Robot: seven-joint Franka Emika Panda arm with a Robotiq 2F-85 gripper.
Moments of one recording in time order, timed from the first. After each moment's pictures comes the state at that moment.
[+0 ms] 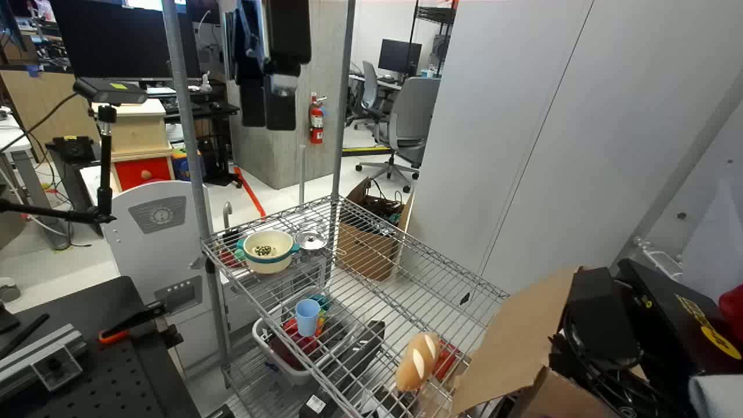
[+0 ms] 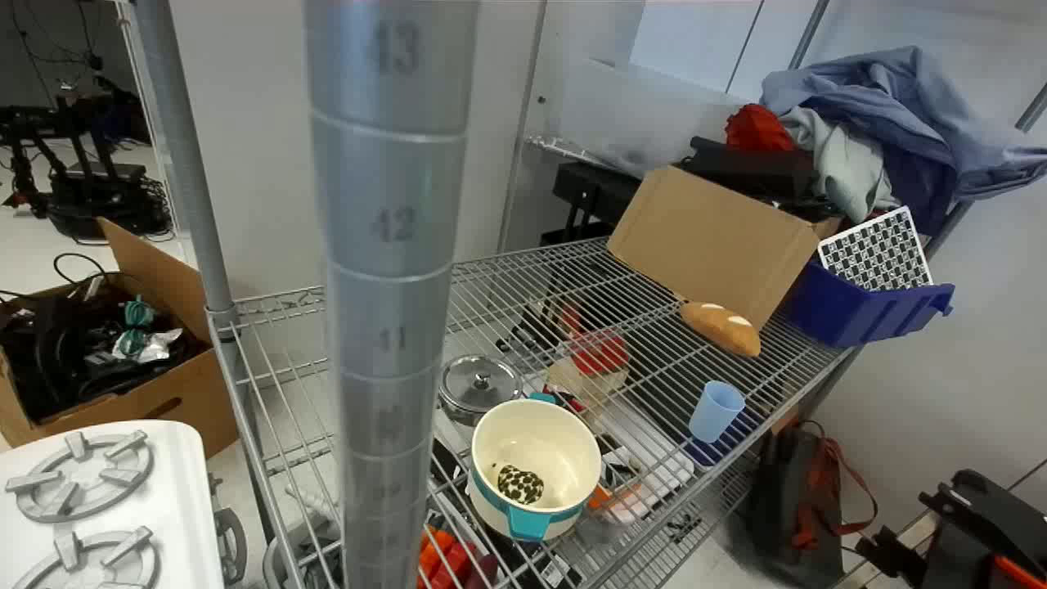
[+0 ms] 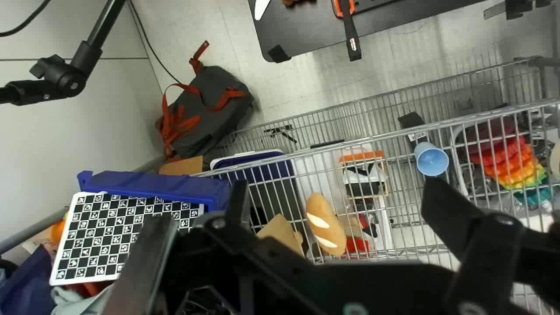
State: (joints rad) arm -0.16 -0.30 0.00 -2.08 -0.26 1.71 0.11
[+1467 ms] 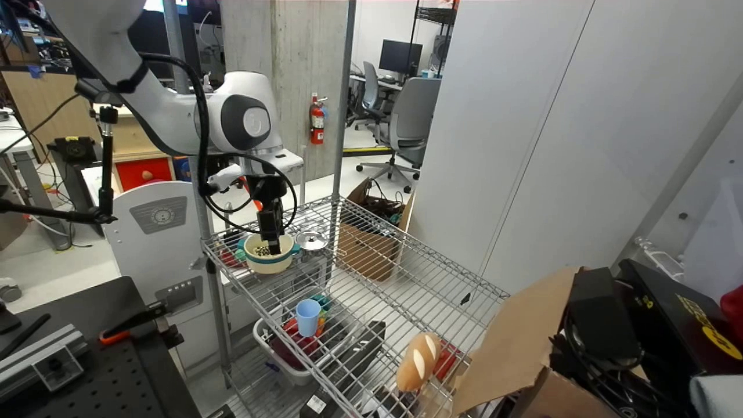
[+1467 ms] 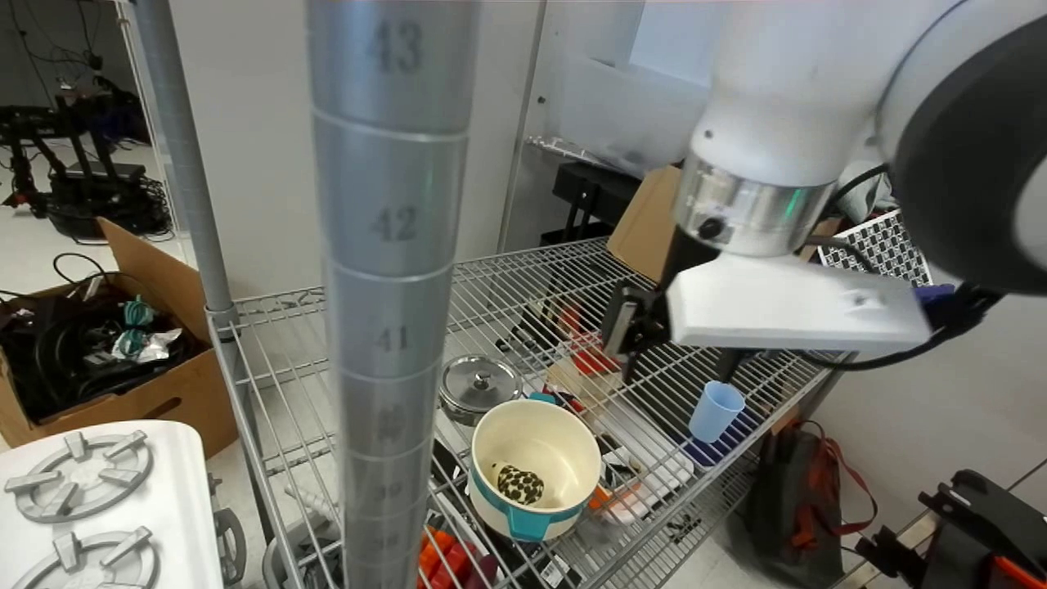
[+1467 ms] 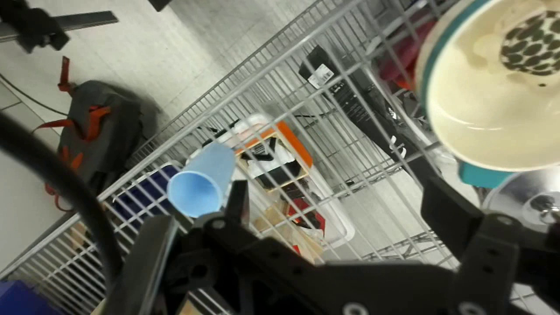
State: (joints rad) arm 0.21 0.47 0.05 -2.02 -0.43 2.43 1.19
